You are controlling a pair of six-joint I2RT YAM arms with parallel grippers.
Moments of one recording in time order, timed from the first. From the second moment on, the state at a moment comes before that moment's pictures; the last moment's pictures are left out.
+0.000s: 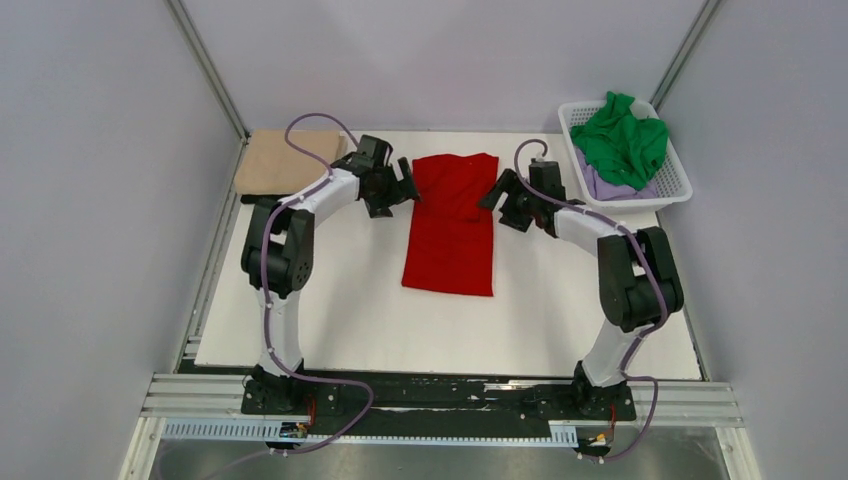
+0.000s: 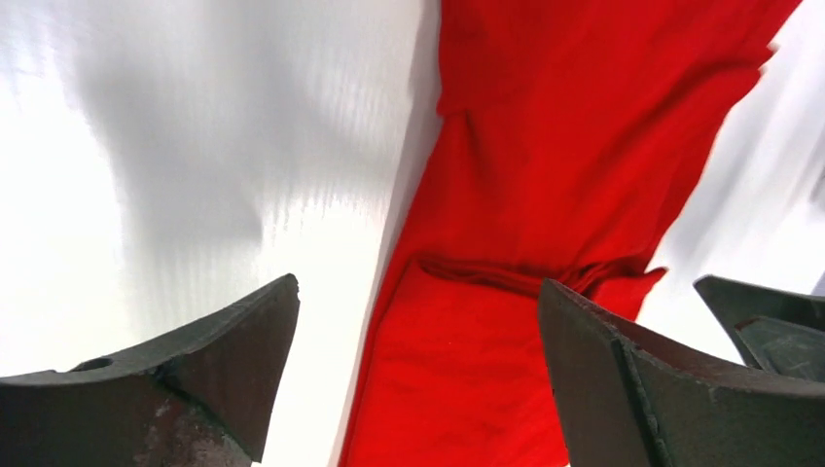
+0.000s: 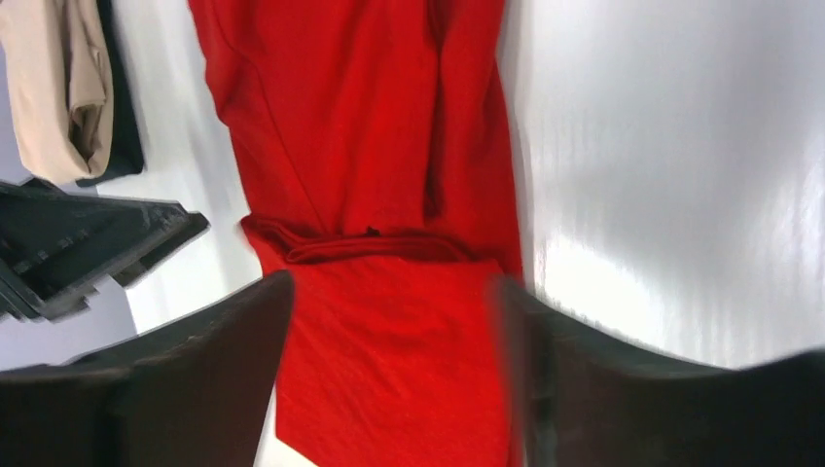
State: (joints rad) left arm -0.38 2.07 1.57 -0.46 0.19 -0.70; right arm 0.24 1.79 1.08 0.00 -0.27 0.76
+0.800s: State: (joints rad) left arm -0.53 1.59 0.88 -0.34 0.19 -0.73; right arm 0.32 1.22 0.44 -0.02 -0.35 0.81
